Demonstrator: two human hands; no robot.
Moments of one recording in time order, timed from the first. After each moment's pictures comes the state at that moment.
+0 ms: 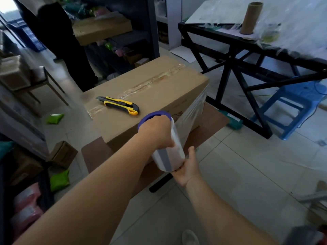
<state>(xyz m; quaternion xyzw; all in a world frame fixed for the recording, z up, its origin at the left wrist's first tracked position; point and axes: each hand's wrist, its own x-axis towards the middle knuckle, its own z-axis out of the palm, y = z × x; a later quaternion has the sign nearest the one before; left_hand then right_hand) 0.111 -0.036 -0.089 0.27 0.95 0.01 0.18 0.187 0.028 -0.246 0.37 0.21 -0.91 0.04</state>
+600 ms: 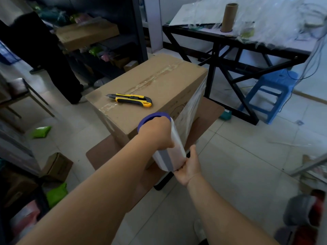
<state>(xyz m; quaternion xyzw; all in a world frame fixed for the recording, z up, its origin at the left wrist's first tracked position) 0.125 -0.118 -0.088 0.32 0.93 0.01 0.19 0.206 -0.061 -0.234 0.39 0.17 -0.90 -0.05</state>
